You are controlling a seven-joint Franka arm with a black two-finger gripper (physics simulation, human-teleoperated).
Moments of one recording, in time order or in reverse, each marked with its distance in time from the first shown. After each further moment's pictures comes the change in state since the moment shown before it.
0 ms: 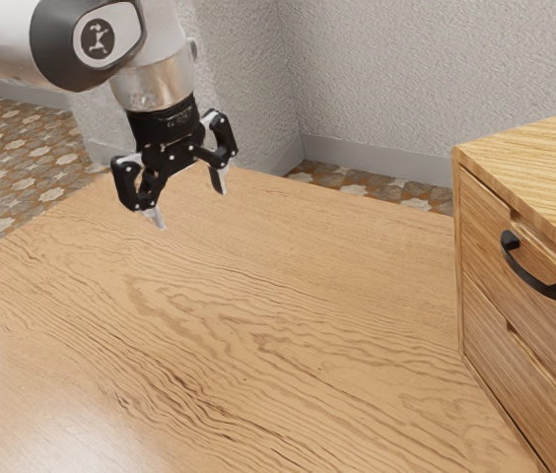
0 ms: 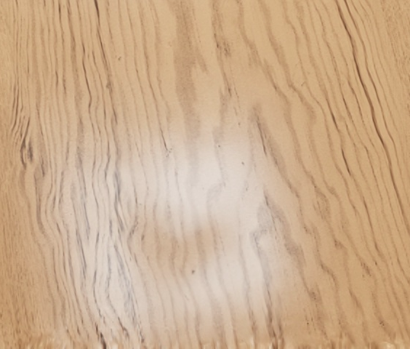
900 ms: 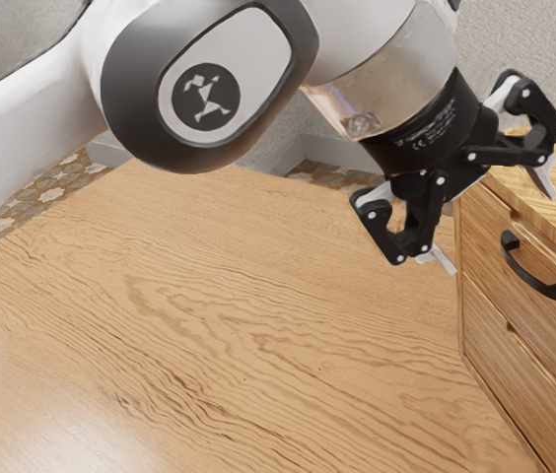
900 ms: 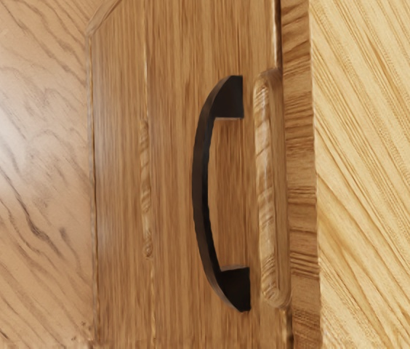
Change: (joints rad) arm -0.456 -0.005 -0.079 0.006 -0.181 0.462 -0.088
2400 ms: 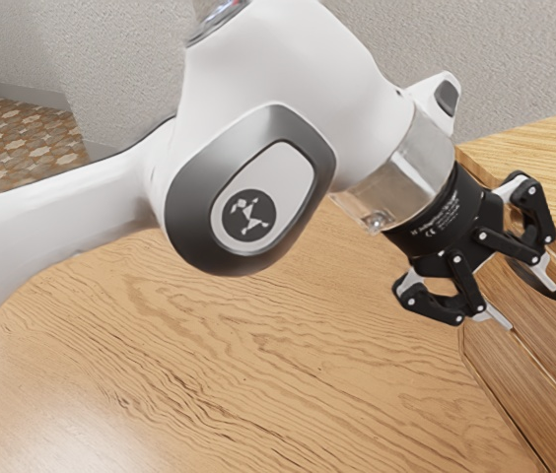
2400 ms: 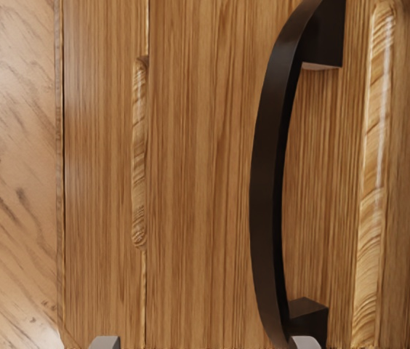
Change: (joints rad) arm -0.029 -0.085 0.005 -0.305 -0.075 0.292 0.037
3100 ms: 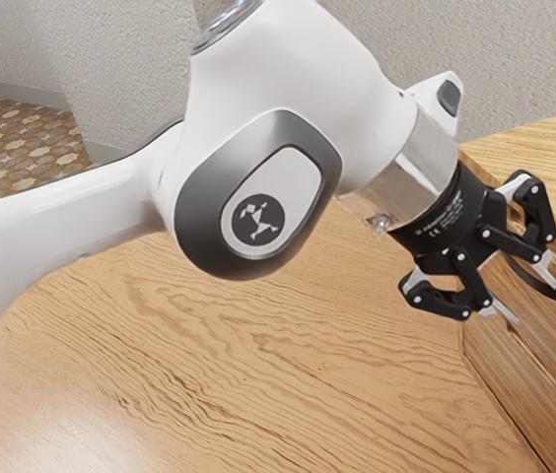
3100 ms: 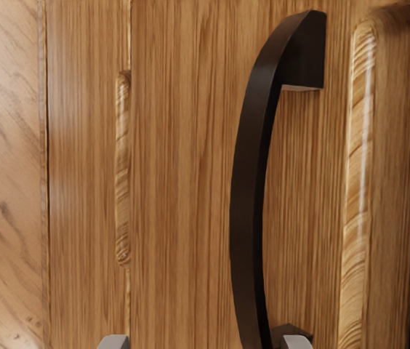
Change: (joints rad) arm 0.019 0.016 0.001 -0.002 -0.011 0.031 0.020
